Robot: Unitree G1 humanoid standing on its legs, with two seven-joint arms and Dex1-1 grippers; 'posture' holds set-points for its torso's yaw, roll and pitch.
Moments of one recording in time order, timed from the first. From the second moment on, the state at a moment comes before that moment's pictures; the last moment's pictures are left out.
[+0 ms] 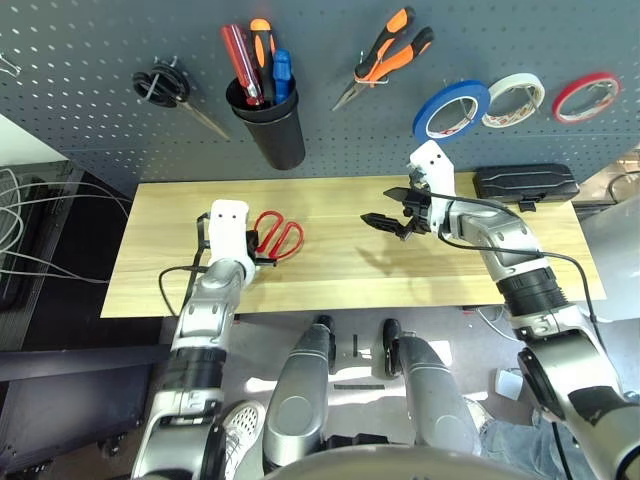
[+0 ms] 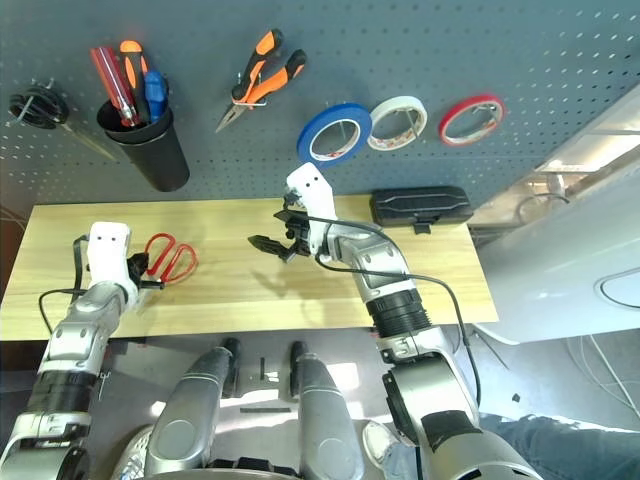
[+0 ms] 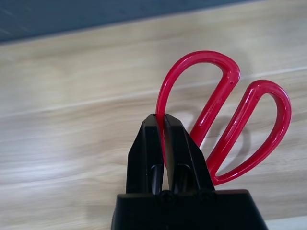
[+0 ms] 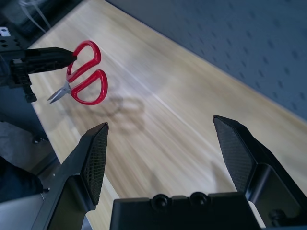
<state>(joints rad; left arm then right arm) -0.15 0.31 0.17 0.06 -0.06 0.35 -0.16 -0.68 -0.30 0.18 0.27 0.18 0.49 0.86</state>
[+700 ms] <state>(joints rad) -0.15 0.34 0.34 0.02 -0.11 -0.32 -0.16 -0.80 -0.21 0.14 0.12 0.33 0.34 0.95</state>
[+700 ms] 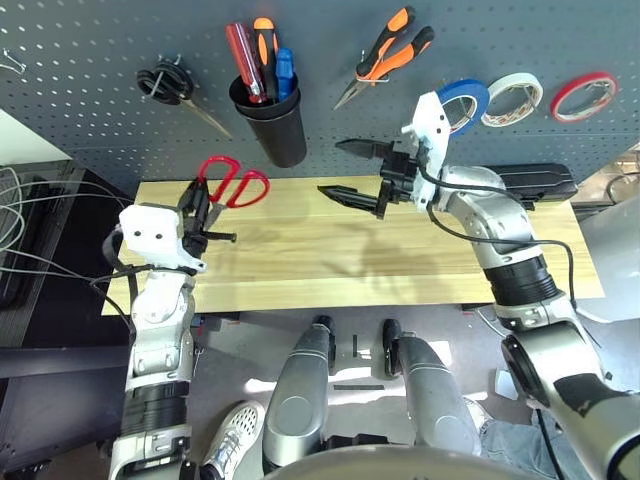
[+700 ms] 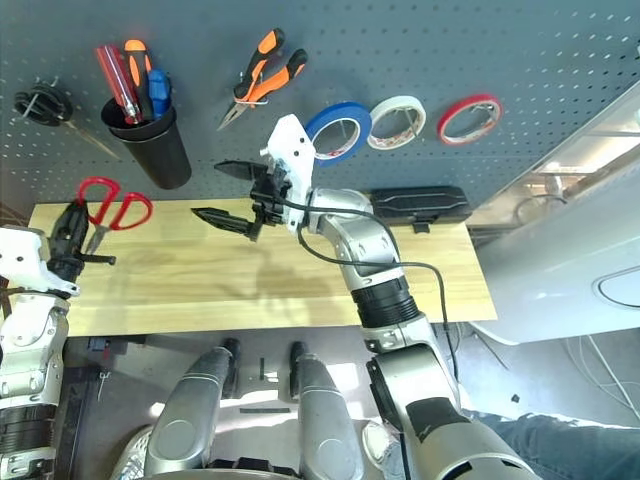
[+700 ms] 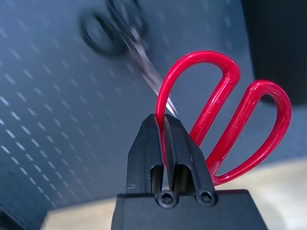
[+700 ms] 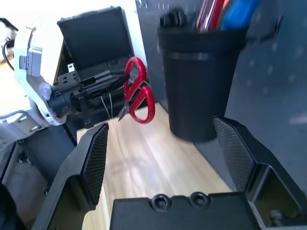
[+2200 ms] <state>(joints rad) -0.37 0.44 0.27 0.17 -0.06 -0.03 -0.09 -0.85 -0.21 0.11 0.22 0.30 0.31 0.81</state>
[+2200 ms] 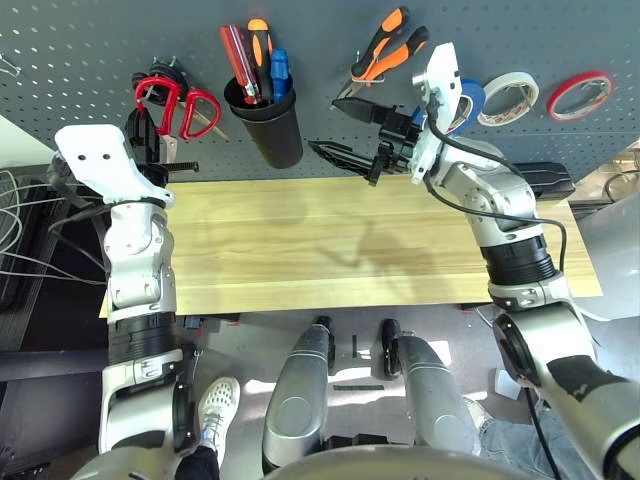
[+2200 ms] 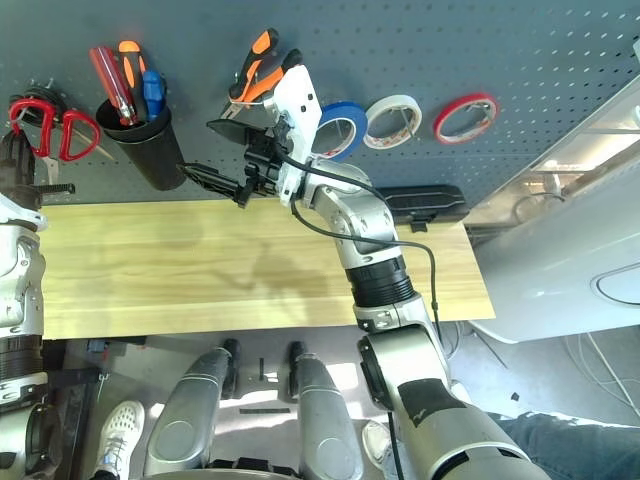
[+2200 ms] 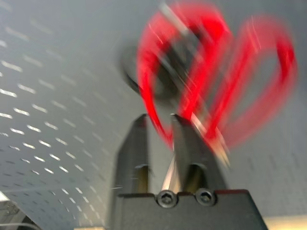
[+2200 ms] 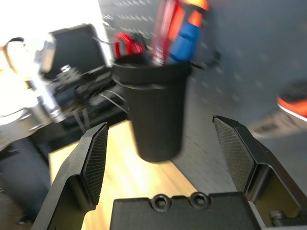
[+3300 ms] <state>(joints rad) -0.35 0.39 0.06 0.29 0.05 0.25 -0.20 -0.73 -0.31 -0.11 0.84 0.11 0.18 0.22</state>
